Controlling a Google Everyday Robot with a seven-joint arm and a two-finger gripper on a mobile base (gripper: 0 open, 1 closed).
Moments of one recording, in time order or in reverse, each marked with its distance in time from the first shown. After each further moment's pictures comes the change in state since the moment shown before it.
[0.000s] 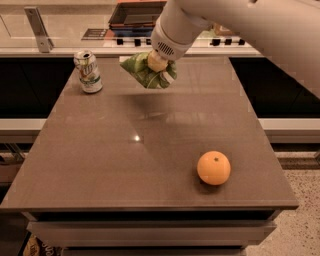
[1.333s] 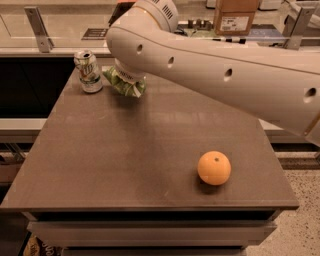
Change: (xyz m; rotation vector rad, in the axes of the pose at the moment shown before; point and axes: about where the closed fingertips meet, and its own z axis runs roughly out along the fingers) arm -0.044 0.015 0.093 0.192 0.011 -0.046
